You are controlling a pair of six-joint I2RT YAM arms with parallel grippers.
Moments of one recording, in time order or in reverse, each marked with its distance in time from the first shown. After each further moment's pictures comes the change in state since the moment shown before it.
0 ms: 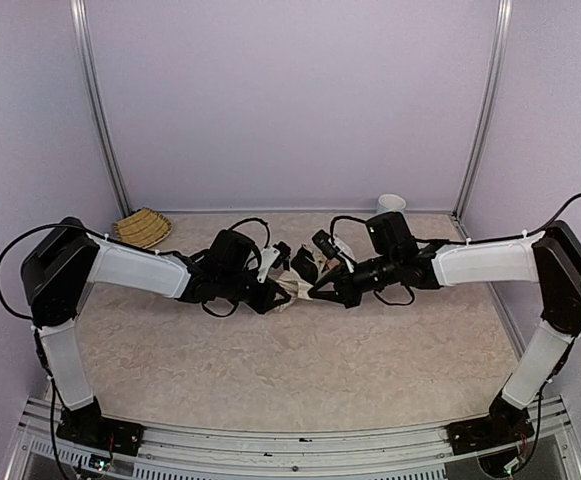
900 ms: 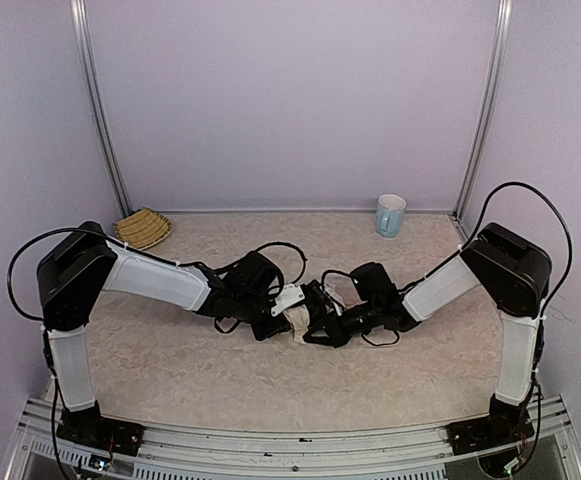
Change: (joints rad) left arm -0.127 0.056 0.046 -0.180 -0.175 0.455; right arm 0.041 0.271 -0.161 0.351 0.000 0.254
